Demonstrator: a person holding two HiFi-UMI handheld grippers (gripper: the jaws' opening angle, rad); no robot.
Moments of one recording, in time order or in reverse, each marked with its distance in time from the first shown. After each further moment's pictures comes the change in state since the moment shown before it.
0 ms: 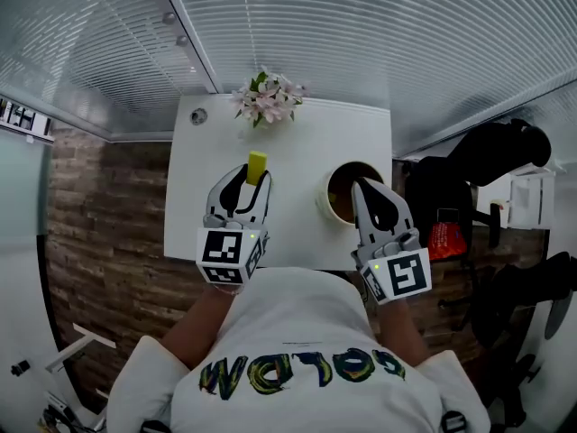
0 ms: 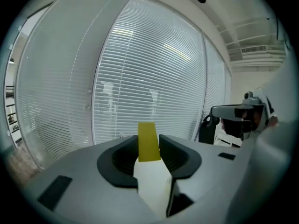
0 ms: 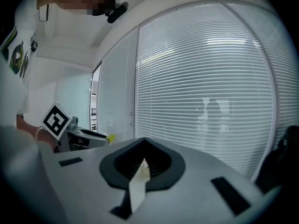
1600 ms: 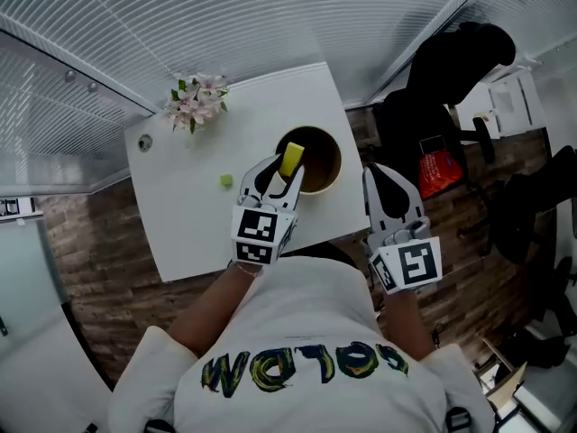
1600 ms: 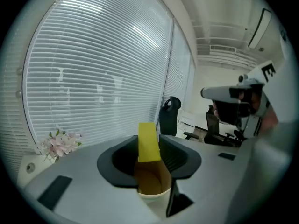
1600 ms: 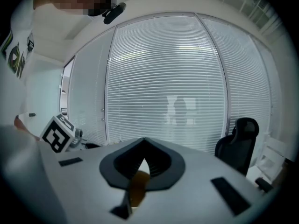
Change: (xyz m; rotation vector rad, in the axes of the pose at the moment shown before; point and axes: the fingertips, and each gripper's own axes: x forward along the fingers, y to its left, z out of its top) left arm 0.077 -0.189 -0.065 0.158 0.172 -0.445; right arm -0.119 -0.089 -0.045 0.095 0.042 -0.354
